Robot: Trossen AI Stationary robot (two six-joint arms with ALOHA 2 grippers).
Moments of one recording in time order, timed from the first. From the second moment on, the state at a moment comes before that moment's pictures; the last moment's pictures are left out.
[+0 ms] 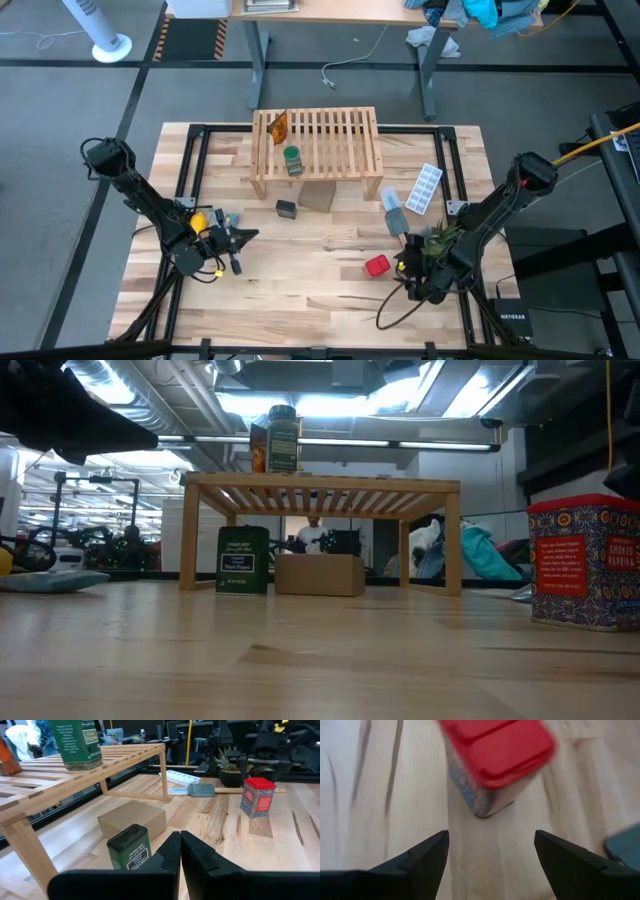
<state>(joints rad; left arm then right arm) -0.85 1.17 0.26 0.53 -1.26 -0.33 0.87 1.35 0.60 -0.43 0.48 0.86</state>
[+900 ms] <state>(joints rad) -0.85 1.17 0.26 0.34 -1.24 -0.54 0.87 1.56 0.60 -0.27 0.68 0.70</state>
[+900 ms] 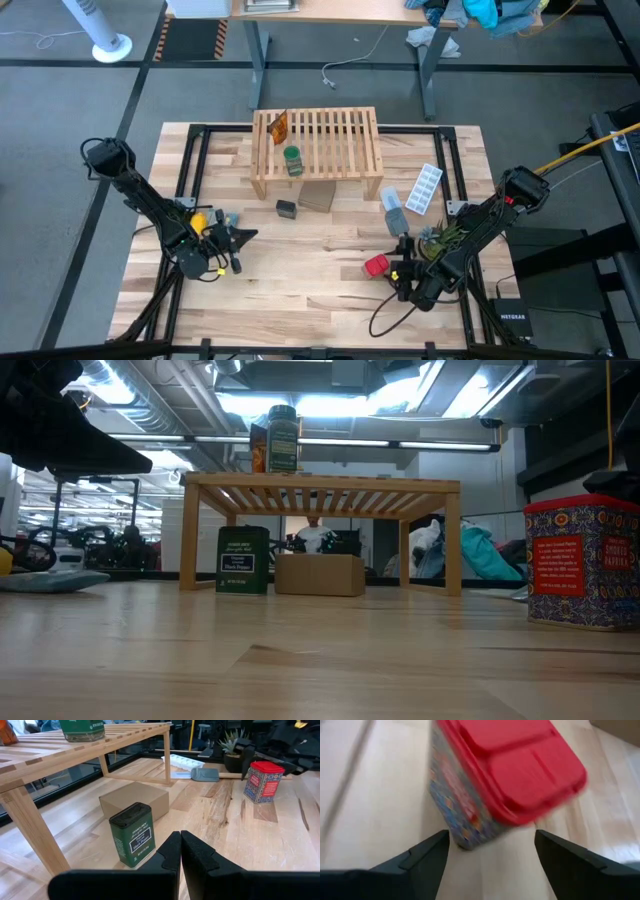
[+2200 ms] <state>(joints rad) -0.85 1.17 0.26 0.32 -1.24 -0.56 0.72 1.62 0.60 0.03 0.62 0.60</state>
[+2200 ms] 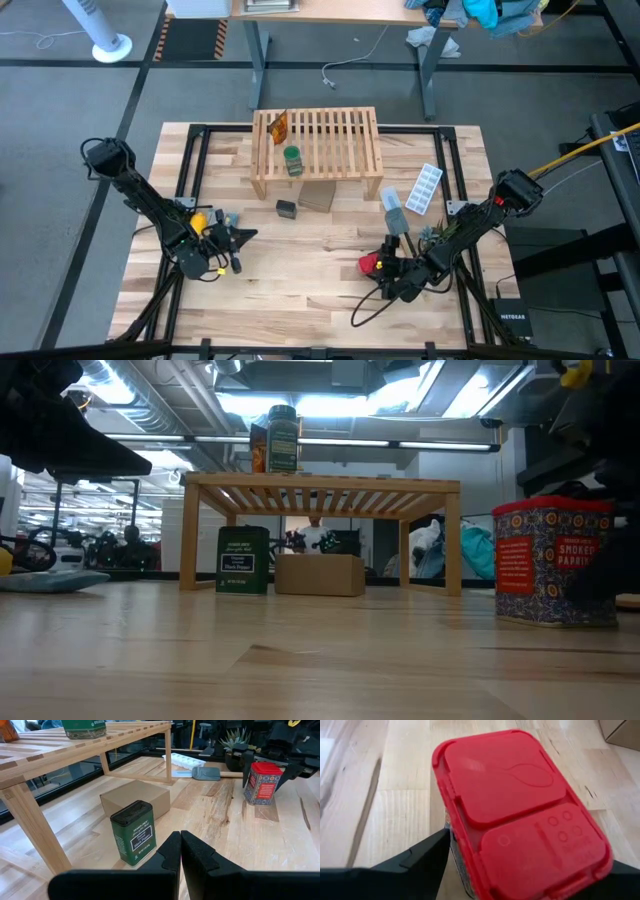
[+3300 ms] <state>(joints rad) -0.85 1.17 0.26 0.32 -1.24 -0.56 0.62 1.57 0.60 0.15 0.76 0.40</state>
